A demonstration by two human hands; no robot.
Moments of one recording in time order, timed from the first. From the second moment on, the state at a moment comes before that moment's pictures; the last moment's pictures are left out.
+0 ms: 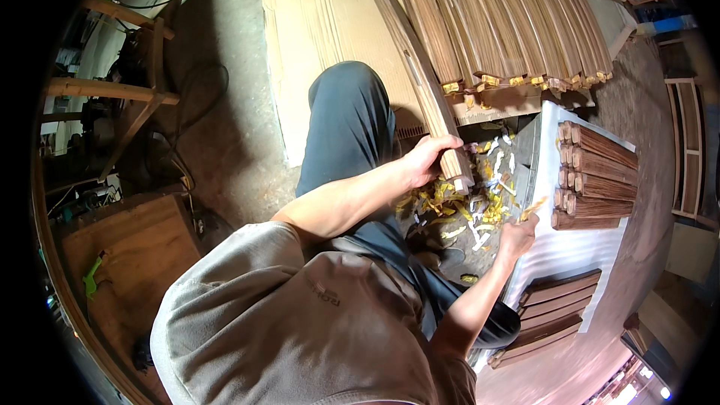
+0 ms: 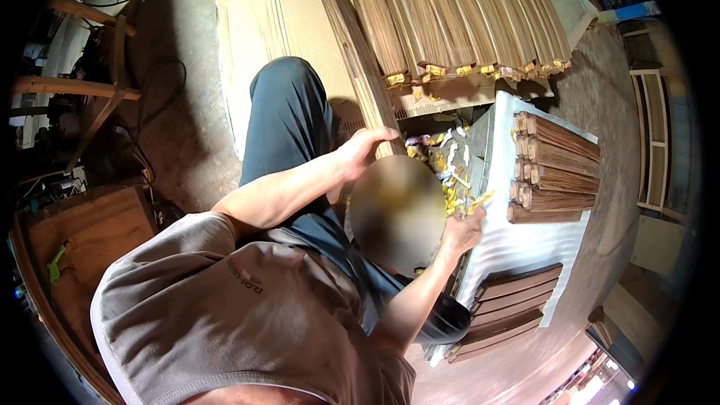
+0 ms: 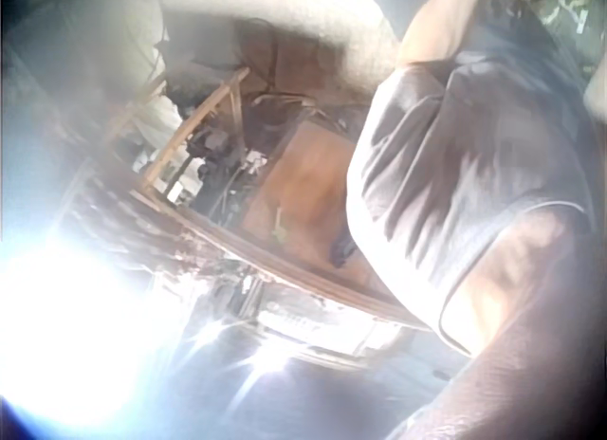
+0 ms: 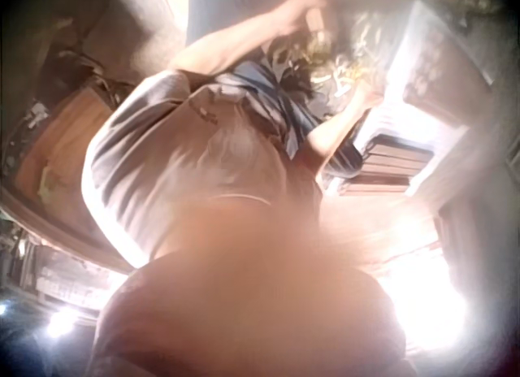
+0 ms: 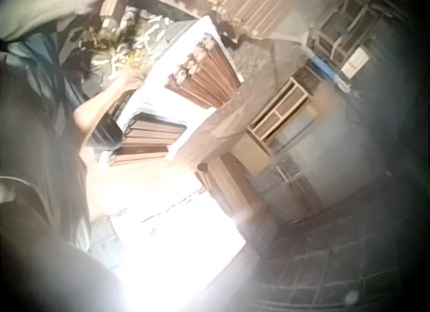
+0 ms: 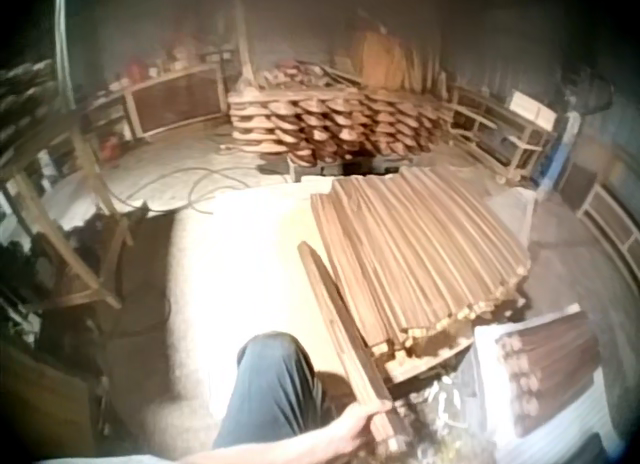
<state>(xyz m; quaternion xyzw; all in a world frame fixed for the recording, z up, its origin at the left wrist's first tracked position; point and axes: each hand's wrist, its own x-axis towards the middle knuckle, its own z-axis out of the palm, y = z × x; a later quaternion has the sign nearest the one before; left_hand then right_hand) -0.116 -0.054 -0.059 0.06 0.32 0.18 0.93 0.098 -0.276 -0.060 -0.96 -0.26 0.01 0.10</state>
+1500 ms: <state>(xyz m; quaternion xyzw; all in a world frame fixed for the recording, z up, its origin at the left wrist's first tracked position) -0.116 -0.059 -0.069 0.11 0.40 0.15 0.90 0.123 -0.278 -0.097 -0.95 -0.16 0.11 0.25</state>
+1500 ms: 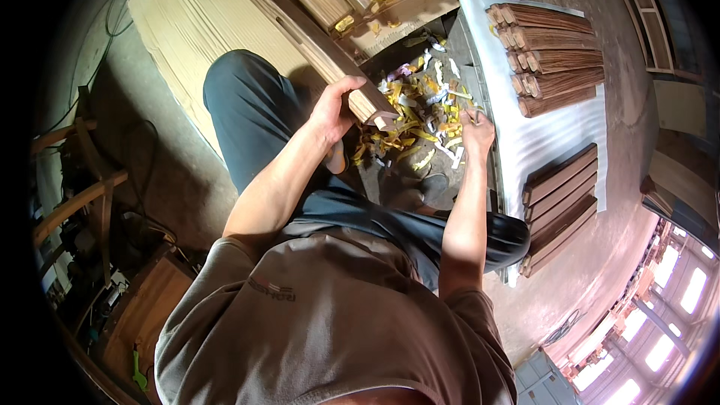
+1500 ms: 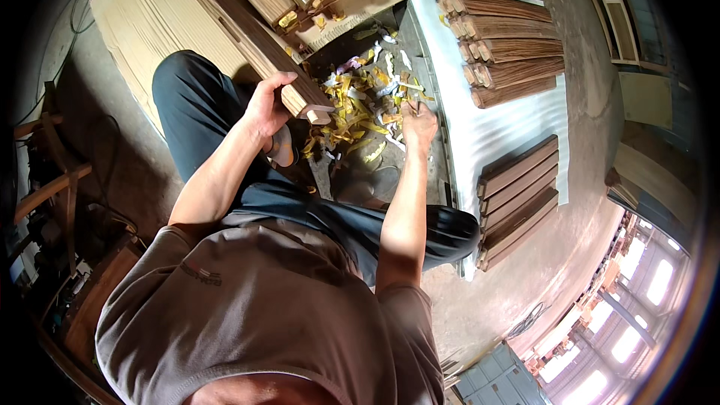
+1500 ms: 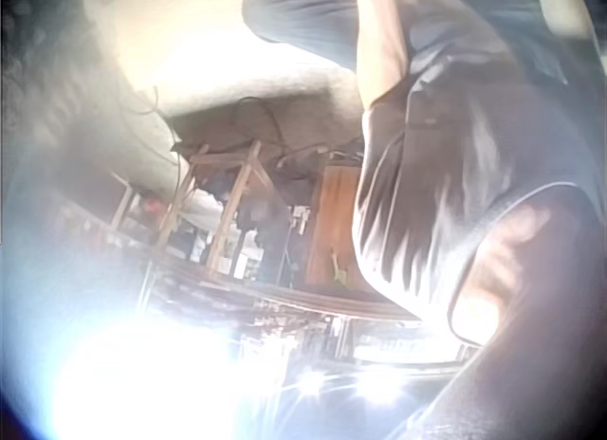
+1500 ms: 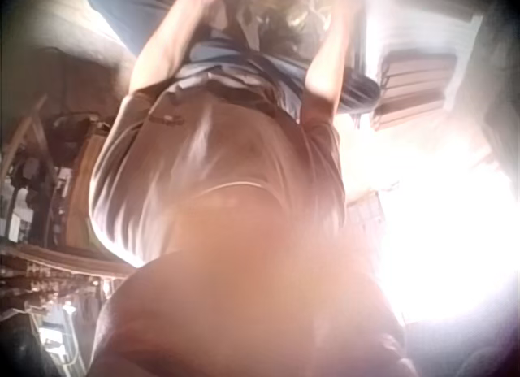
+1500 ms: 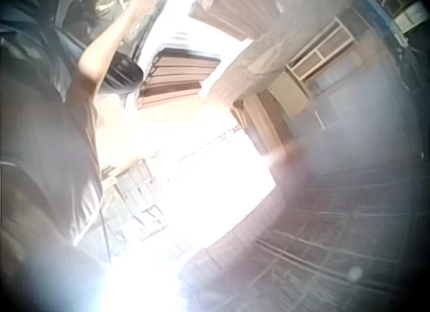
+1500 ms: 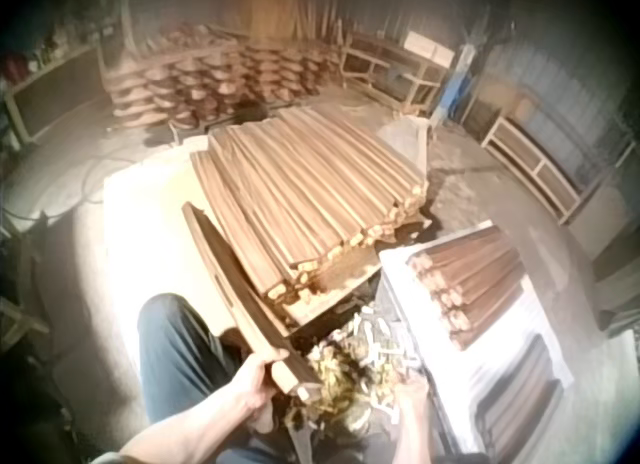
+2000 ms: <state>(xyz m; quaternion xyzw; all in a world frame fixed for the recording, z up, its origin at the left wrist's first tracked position) -0.101 -0.059 -0.066 0.10 0.40 0.13 0.90 0.028 -0.203 -0.057 -0.69 -0.23 0.50 0.48</state>
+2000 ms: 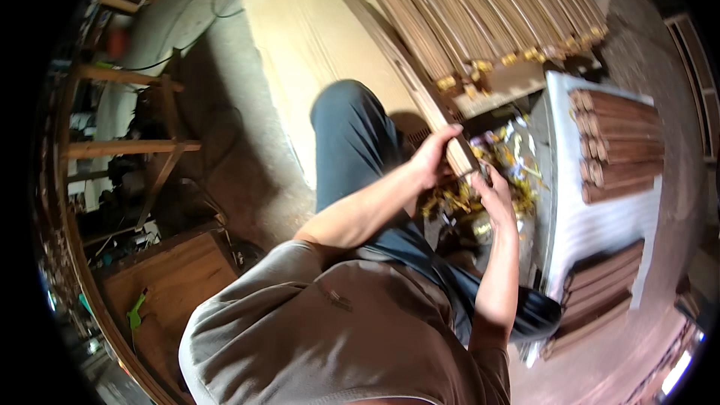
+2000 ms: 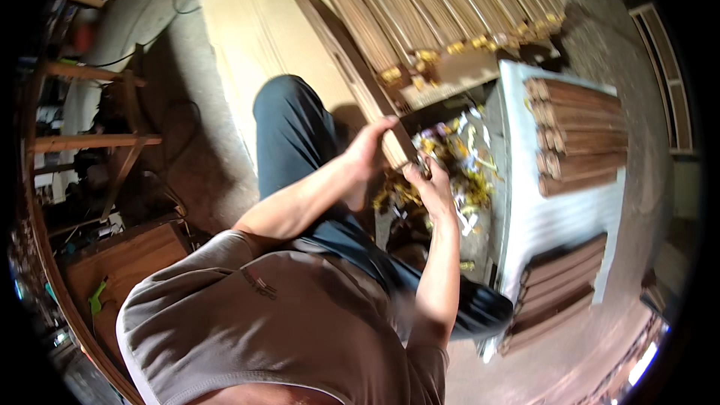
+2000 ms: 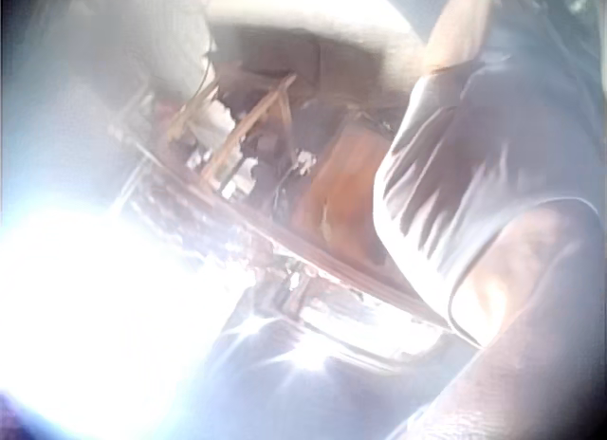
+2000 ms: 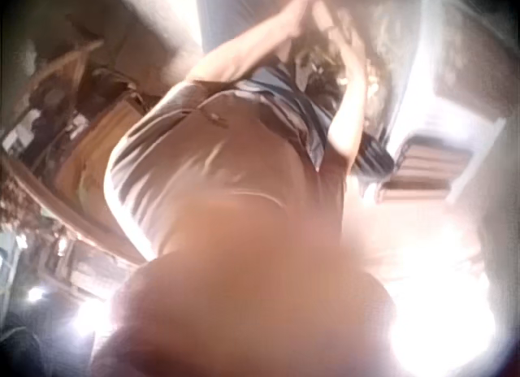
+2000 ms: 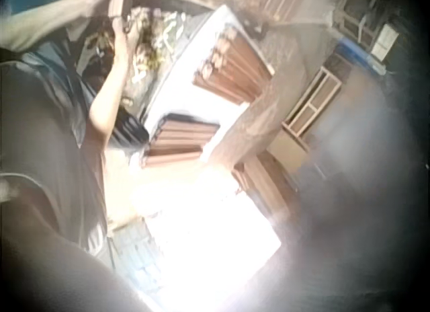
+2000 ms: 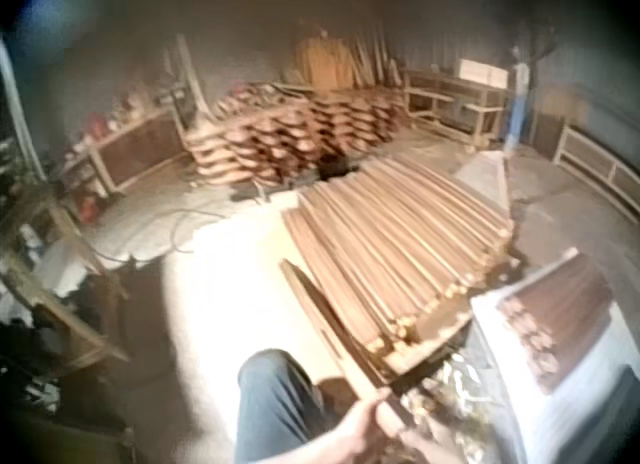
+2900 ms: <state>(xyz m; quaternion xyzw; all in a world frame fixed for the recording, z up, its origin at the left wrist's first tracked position) -0.098 0.096 0.229 0.41 0.03 0.40 0.82 0.081 -0.291 0.025 -0.64 -0.12 0.46 0.60</state>
